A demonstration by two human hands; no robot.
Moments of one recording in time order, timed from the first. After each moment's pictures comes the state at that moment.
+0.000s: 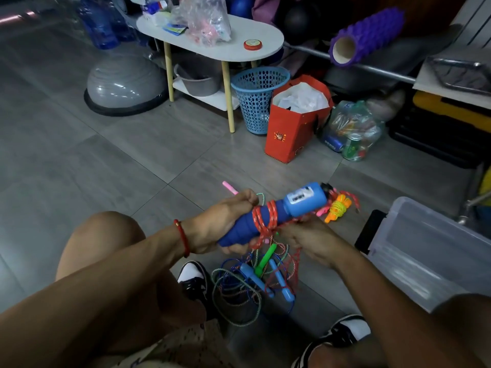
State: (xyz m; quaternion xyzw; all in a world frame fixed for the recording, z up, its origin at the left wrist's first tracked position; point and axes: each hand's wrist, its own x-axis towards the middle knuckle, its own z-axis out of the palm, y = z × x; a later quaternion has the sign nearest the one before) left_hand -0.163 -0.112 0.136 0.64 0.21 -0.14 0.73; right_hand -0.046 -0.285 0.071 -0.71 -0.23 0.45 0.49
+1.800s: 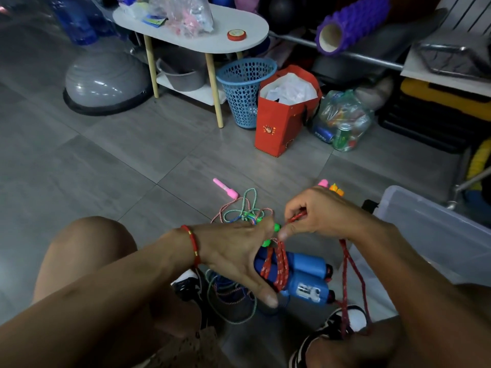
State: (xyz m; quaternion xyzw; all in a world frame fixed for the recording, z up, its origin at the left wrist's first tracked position) left_hand -0.152 -0.116 0.106 0.90 -0.08 -0.28 0.31; right_hand -0.006 -0.299 0.134 -0.81 -0.47 0.28 0.22
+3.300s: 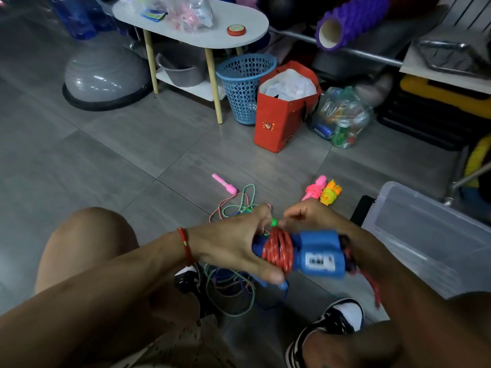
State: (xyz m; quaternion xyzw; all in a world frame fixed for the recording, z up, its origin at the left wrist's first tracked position) left_hand -0.161 -0.137 0.124 0.86 -0.05 -0.21 0.47; right_hand -0.010 -0.325 0.071 -0.73 -0.35 0.43 0.41
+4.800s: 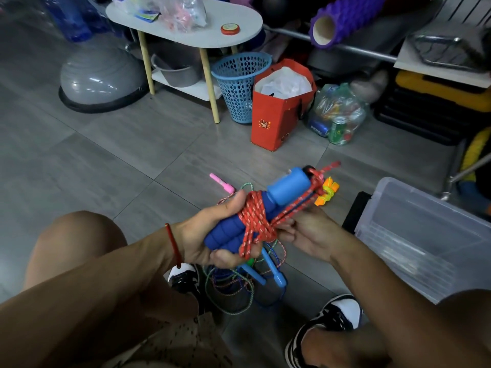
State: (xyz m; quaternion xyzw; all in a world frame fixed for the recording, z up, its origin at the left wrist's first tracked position) left_hand -0.169 -0.131 0.136 0.46 0.09 -0.34 0.82; right_hand -0.051 -0.305 0.089 -0.46 -0.10 0.51 0.72
